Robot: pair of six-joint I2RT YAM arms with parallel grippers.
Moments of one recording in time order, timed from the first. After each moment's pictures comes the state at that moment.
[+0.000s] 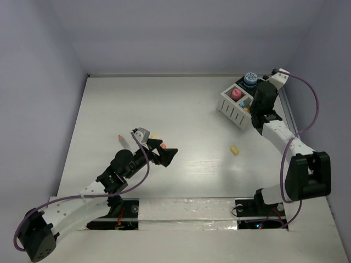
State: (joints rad) left arm -0.80 0.66 0.26 0.37 -0.01 -0.44; right arm 0.14 1.39 0.98 0.34 0.65 0.23
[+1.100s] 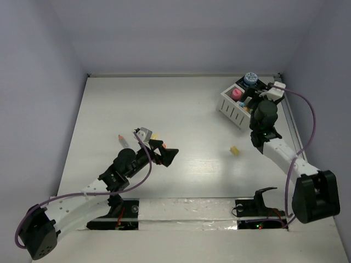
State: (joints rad) left arm -0.80 0.70 0.26 0.38 -0.02 -0.44; right arm 0.21 1.25 0.70 0.62 0.53 0.13
